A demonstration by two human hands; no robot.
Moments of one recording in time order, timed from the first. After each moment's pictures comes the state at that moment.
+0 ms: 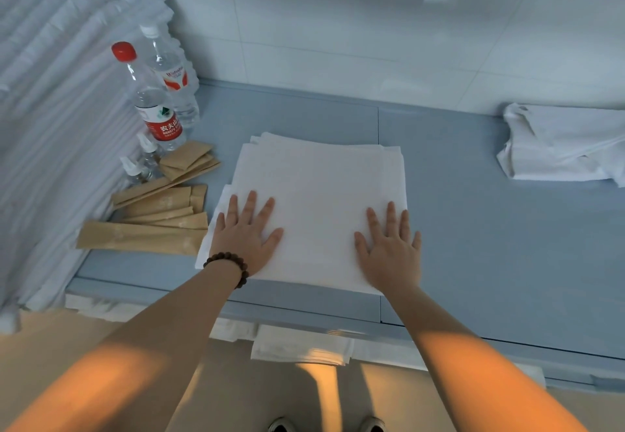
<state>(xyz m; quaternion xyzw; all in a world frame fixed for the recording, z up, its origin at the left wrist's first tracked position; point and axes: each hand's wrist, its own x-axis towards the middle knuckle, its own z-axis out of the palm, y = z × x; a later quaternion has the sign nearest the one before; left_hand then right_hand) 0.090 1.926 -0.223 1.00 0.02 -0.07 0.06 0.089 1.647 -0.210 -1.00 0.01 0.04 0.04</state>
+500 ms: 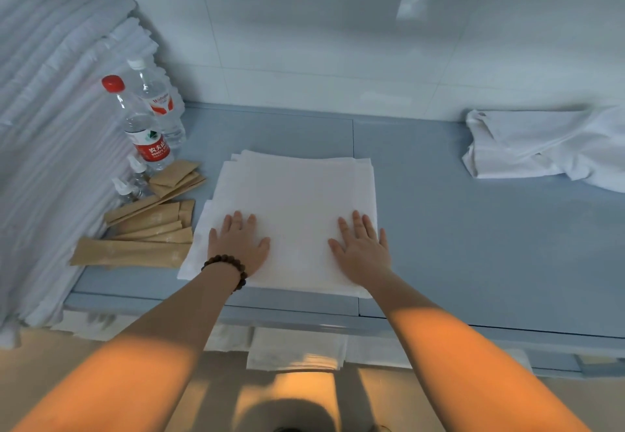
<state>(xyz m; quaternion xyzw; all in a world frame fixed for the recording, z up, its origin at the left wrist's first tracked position) 0.084 1.895 -0.182 0.99 0.06 -0.13 0.06 0.086 1.647 -0.182 -0.98 -0.04 0.15 0.09</state>
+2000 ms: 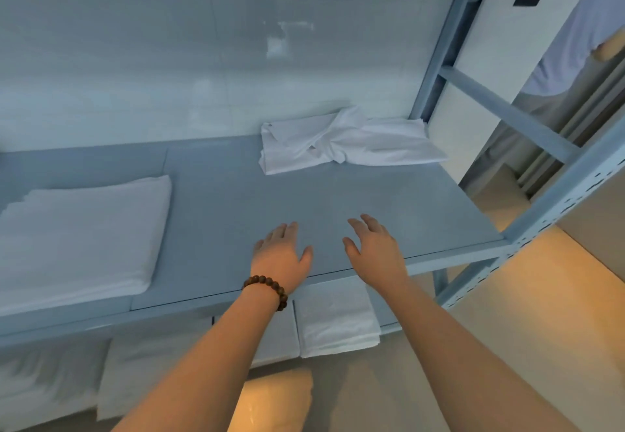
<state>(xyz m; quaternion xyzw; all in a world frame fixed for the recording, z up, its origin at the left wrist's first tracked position) -0.053 1.398 -0.085 0.97 -0.14 -0.04 0.19 -0.096 1.219 -0.071 -0.98 0.10 -0.04 0.18</state>
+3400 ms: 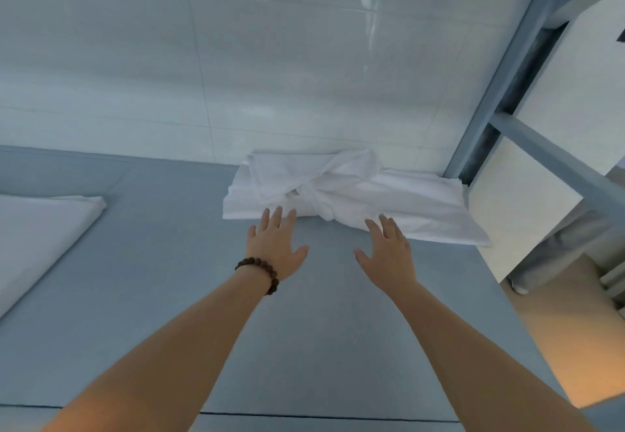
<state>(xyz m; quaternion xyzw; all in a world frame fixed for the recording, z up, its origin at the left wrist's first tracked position) 0.179 1.232 -0.166 0.99 -0.06 0.04 0.14 0.168 1.002 -0.169 -0.99 0.01 -0.08 0.13</state>
